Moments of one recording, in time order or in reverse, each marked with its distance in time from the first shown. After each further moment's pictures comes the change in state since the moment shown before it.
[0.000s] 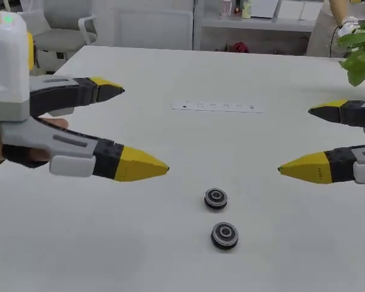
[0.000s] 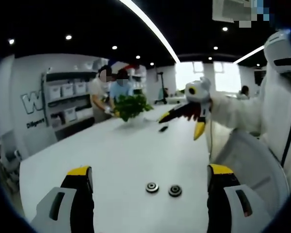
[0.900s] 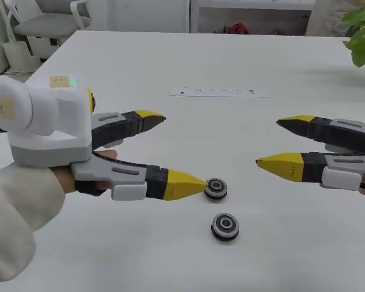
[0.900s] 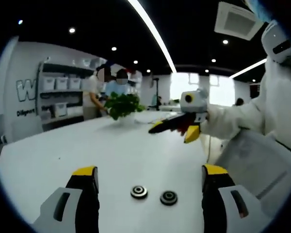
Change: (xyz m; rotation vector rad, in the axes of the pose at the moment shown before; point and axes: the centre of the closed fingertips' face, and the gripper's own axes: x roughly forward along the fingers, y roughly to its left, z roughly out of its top) left arm 0.060 -0.014 -0.053 -0.101 -0.069 -0.074; right arm 0.026 -0.003 -0.033 0.157 -0.223 0.072
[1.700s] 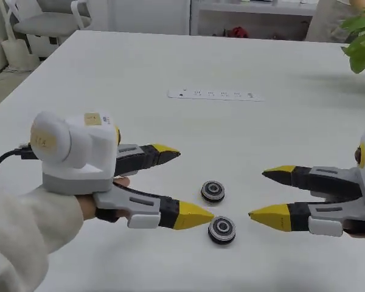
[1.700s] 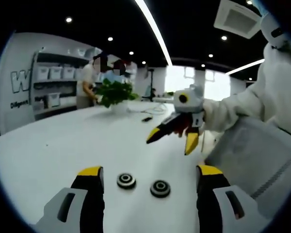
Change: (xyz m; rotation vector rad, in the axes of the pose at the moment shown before) left arm 0.021 -0.017 -0.041 -0.028 0.070 -0.059; right arm 0.006 0.027 -0.068 0.049 0.165 0.096
